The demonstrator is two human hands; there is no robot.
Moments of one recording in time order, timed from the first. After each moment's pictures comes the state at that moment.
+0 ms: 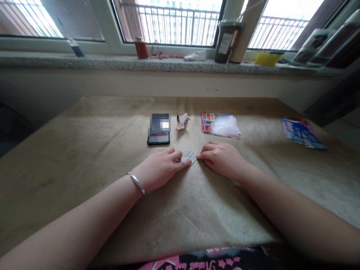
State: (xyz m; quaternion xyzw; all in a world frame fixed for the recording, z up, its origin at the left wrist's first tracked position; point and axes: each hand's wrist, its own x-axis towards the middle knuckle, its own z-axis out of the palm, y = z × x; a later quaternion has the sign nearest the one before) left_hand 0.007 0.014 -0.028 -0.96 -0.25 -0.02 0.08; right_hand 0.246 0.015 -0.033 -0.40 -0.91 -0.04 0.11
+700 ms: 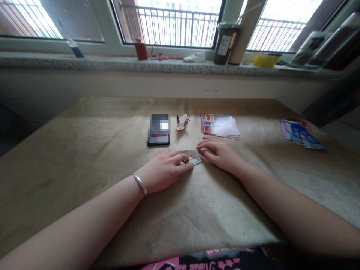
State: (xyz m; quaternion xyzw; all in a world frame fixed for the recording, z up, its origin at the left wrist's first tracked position) left_hand 0.011 0.015 -0.035 -0.97 -0.22 -0.09 0.04; right_hand 0.254 0.035 -0.056 -0.43 -0.84 0.13 0.30
